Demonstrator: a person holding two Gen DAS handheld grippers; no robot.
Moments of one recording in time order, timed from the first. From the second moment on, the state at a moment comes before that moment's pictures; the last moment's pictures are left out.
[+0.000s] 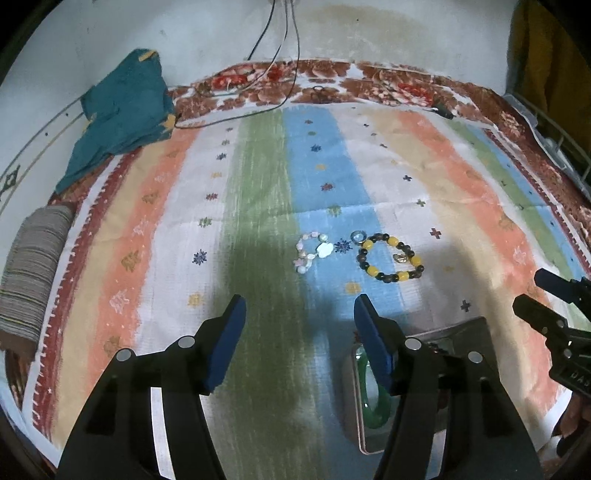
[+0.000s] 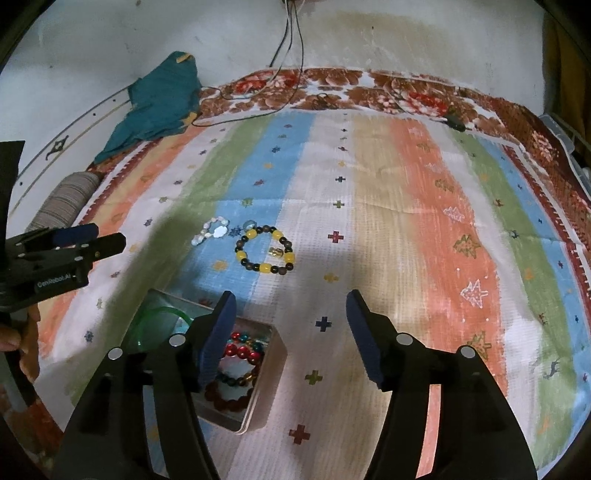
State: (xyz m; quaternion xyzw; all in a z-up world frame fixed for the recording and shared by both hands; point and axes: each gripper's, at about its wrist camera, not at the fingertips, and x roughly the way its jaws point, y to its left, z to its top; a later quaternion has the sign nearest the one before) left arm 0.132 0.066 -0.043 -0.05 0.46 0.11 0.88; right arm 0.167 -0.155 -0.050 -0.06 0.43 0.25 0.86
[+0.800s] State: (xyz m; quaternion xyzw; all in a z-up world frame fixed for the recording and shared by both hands) left arm 0.173 0.081 -0.066 -0.05 0.47 0.13 0.87; right arm 0.205 -0.137 -0.079 -0.07 0.46 0.24 0.85
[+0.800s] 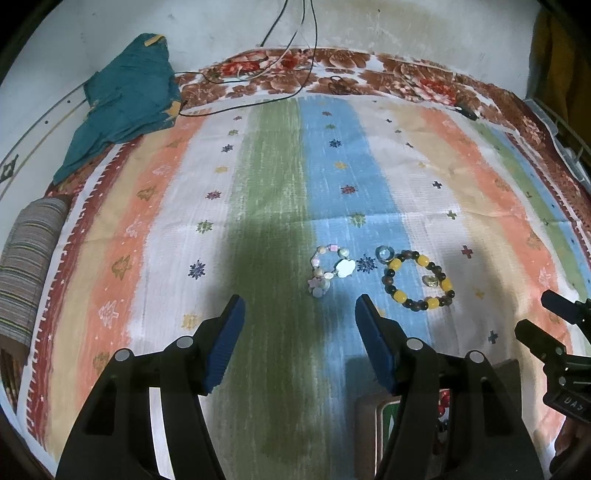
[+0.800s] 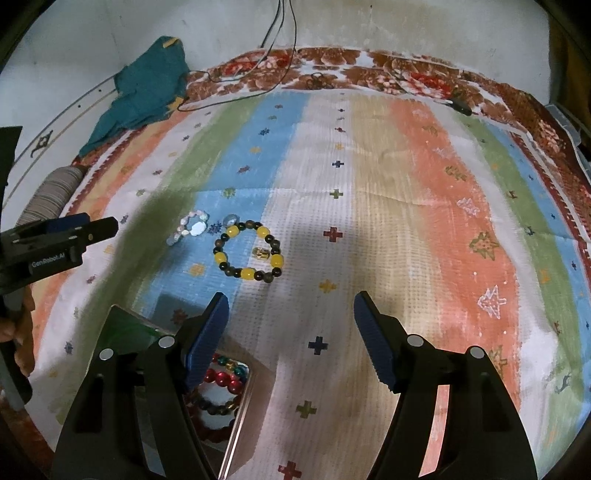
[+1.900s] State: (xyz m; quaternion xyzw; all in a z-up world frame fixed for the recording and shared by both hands) left arm 0.218 0.096 -0.104 -0.04 0.51 0.12 0.85; right arm 0.252 -0.106 -0.121 -0.09 0.52 0.24 0.81
